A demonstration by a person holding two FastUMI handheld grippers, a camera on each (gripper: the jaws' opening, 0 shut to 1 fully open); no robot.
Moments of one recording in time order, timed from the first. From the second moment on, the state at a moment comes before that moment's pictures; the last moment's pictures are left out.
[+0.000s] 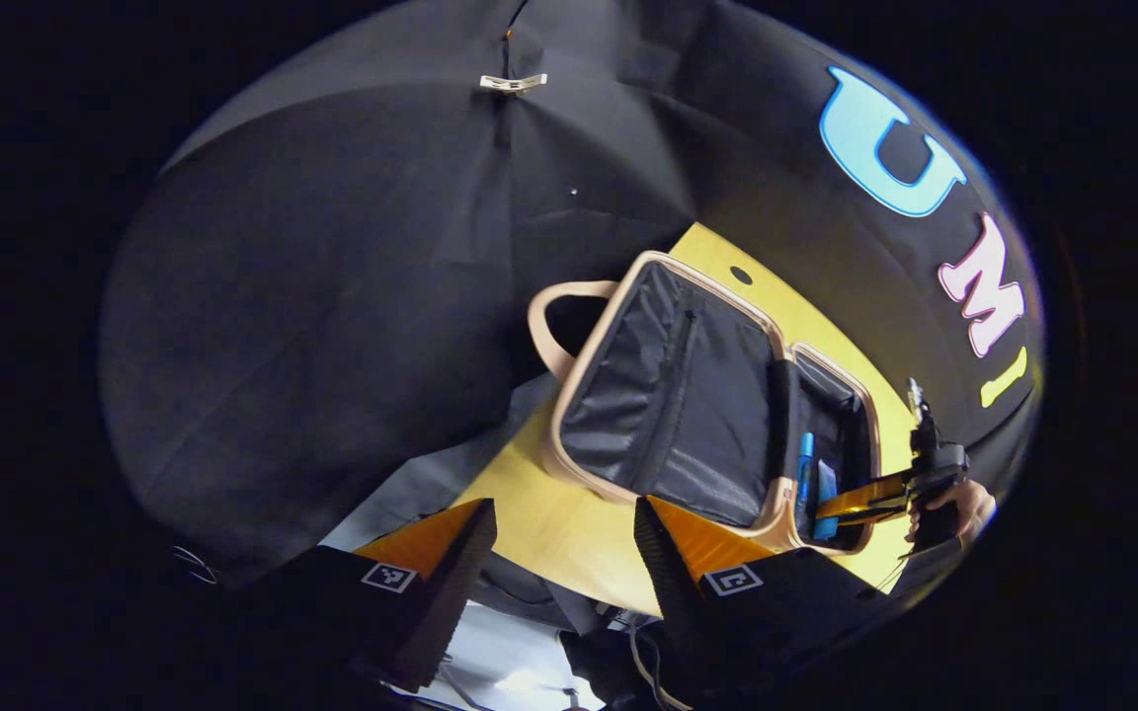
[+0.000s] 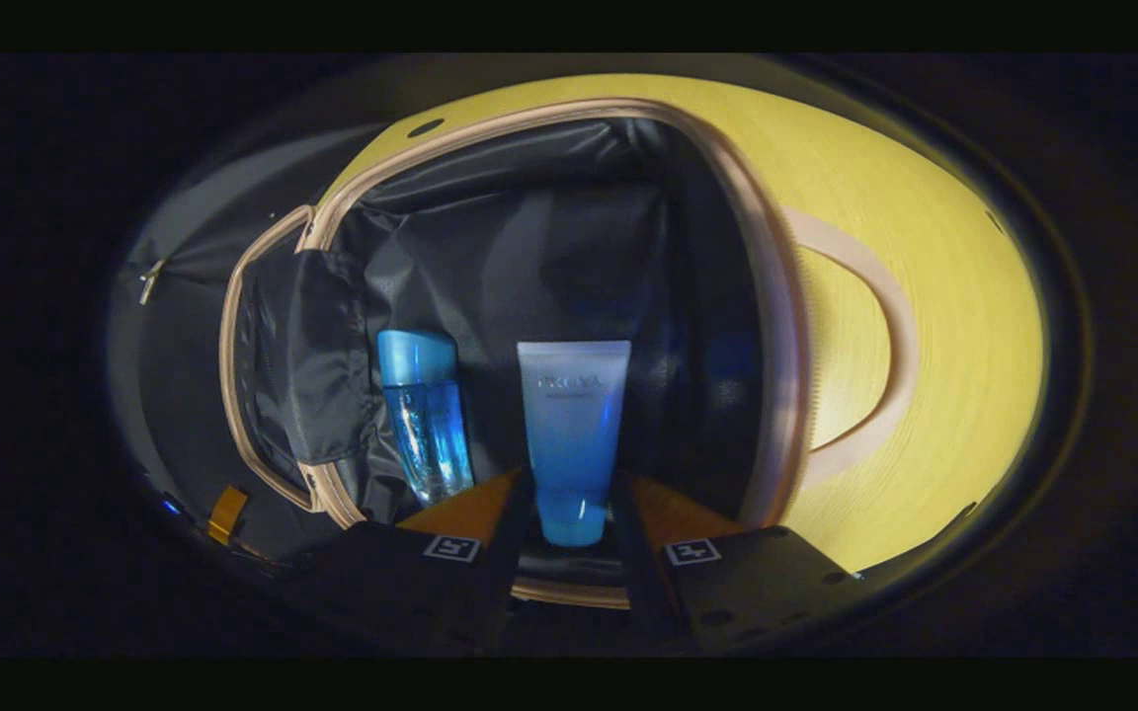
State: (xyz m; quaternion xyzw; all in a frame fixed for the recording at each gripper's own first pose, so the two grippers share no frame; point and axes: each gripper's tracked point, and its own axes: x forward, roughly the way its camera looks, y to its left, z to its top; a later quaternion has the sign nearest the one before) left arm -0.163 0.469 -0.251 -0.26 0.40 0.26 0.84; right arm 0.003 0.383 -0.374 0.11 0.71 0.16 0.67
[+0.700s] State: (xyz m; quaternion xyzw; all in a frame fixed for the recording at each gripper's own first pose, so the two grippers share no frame) left arm -0.039 0.594 -0.307 -0.23 0.47 0.29 0.80; right arm 0.027 0.341 -0.249 0.16 0.50 0.33 0.78
